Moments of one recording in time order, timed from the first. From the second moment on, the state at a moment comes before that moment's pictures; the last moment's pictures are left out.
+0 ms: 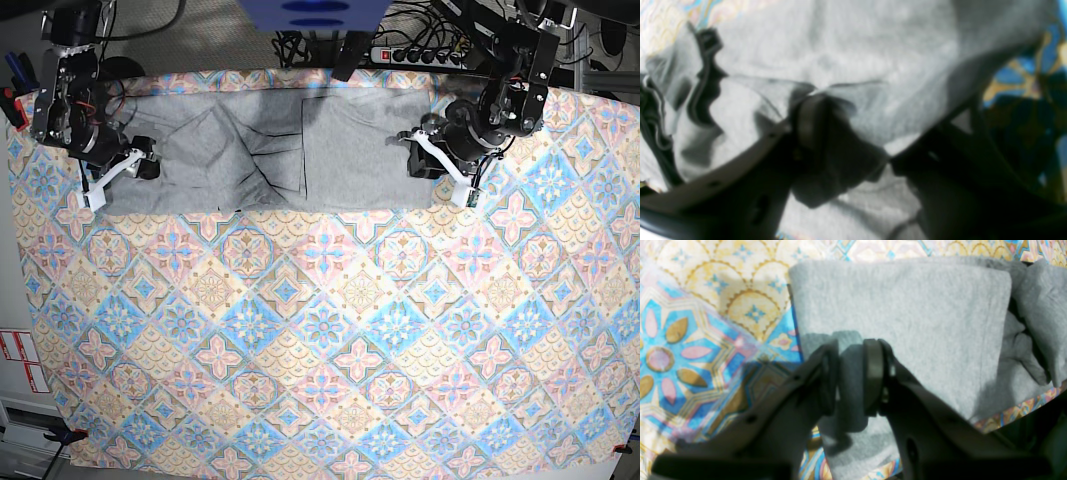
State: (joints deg) left arm 19.3 -21.7 7.4 97.1 -37.8 -5.3 39.1; right arm -13.3 21.6 18.3 74.7 40.4 21.6 -50.0
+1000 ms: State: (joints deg) left arm 19.3 -20.8 7.4 97.1 -37.9 -5.6 39.1; right arm -10.5 22.5 23.4 75.5 29.1 21.6 -52.0
